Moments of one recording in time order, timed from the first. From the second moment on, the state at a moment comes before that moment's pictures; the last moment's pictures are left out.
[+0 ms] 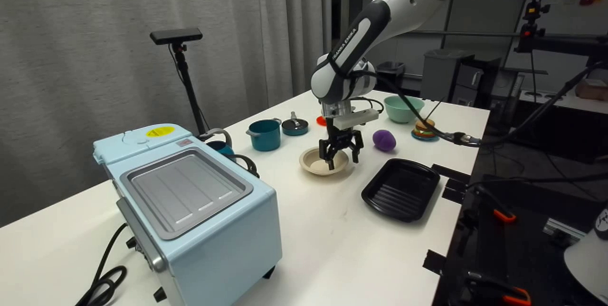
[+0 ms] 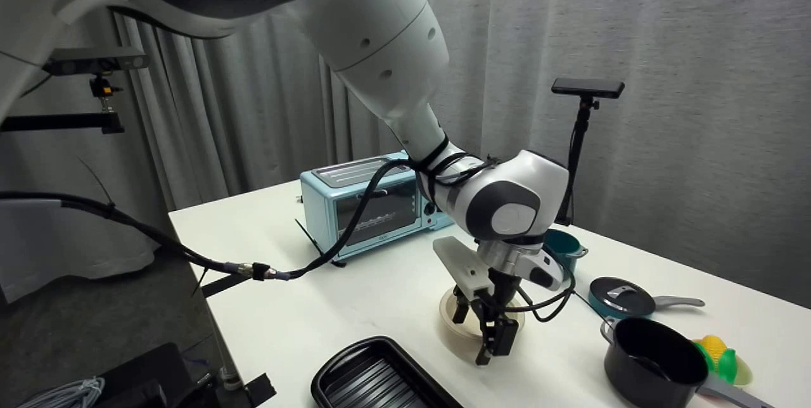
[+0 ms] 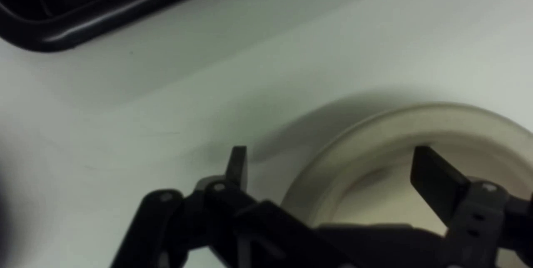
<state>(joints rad) -0.13 0.70 -0.09 -1.81 0.18 2.24 0.14</state>
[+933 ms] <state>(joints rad) -0.11 0.57 -0.16 -1.99 0.15 2.24 0.17</state>
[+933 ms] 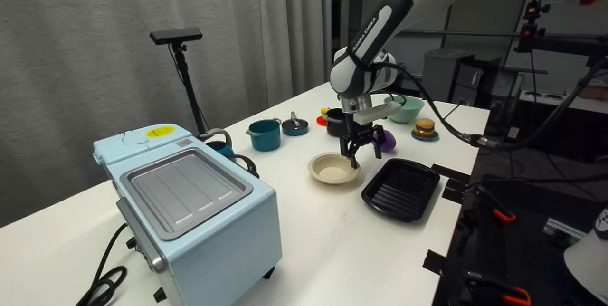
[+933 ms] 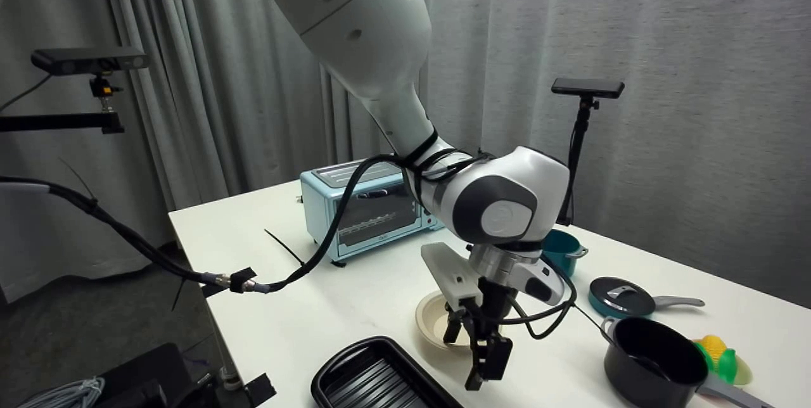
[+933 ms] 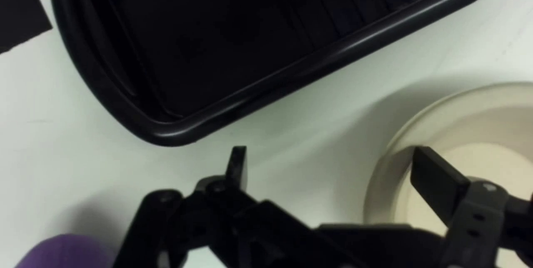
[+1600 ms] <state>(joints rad) -0.12 0.47 -0.20 -2.08 0.10 2.24 0.17</state>
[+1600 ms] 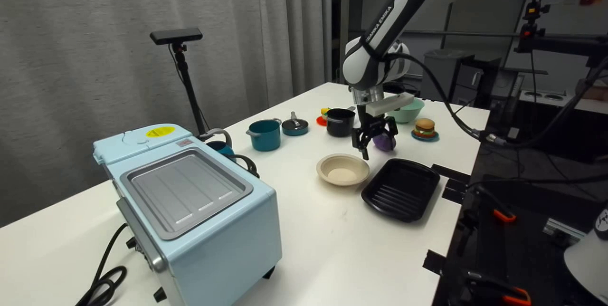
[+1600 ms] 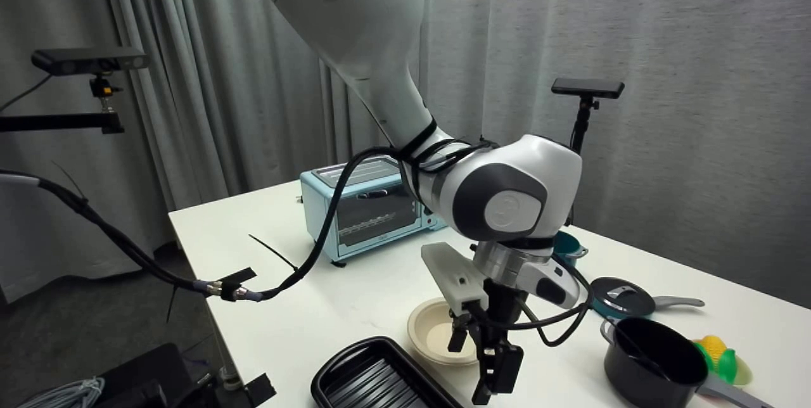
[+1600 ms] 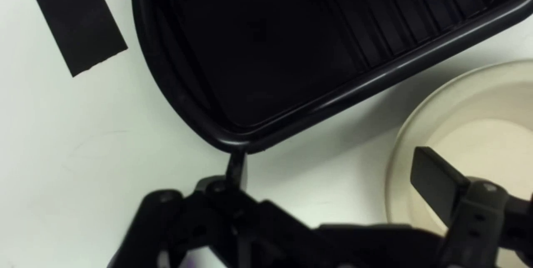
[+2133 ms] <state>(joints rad) -0.12 0.32 -0.20 -2.12 0.05 2.33 0.17</state>
